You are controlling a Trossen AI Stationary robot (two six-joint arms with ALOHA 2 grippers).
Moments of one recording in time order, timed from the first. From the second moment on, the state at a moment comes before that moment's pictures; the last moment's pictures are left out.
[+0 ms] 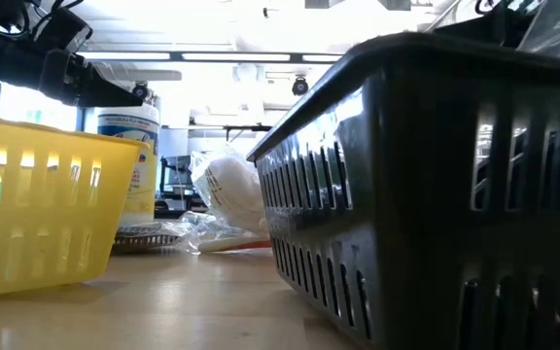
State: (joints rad) left arm 0.05 0.22 0.17 -0.05 -0.39 0.20; right arm -0.13 0.43 0.20 0.34 -0.16 0.06
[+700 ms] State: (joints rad) left arm 0.05 0.22 0.17 -0.11 -0.36 0.14; right arm -0.15 0.42 0.09 0.46 -0.18 0.07
